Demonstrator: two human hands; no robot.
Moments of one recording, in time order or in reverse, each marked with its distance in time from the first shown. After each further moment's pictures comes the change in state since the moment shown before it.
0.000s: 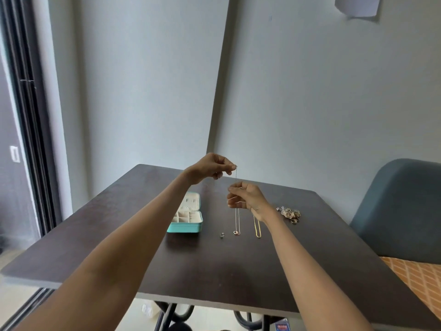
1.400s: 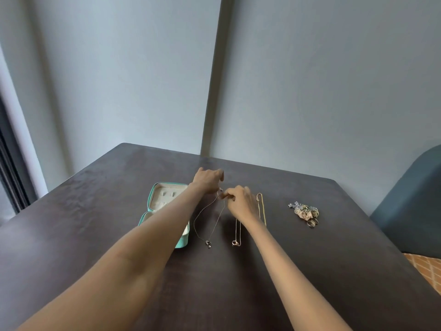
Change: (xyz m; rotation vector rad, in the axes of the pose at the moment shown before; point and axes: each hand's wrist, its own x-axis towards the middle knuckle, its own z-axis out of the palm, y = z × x) left_hand 0.111 -0.157 0.026 1.124 0.012 -0.227; right_hand 0.098 0.096 -0.011 -1.088 0.180 -0.133
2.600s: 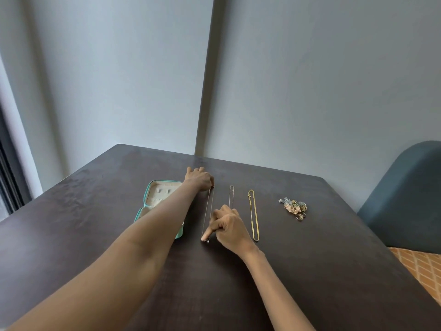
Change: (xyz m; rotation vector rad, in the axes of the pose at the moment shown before) left_hand -0.007 0.001 -0.003 0.148 -0.138 -0.095; right_hand -0.081 -0.006 0.003 0.227 -0.055 -0.392
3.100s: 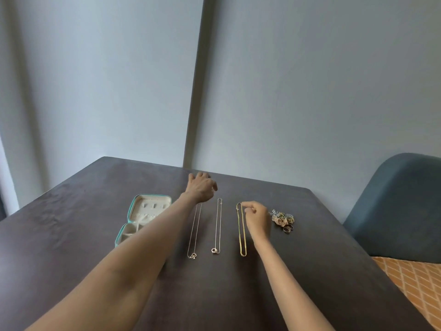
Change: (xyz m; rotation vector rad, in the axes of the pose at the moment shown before) left_hand 0.002 0.035 -0.019 -0.158 0.204 0.105; right_hand 0.019 0.065 -0.054 0.144 0.523 0.704
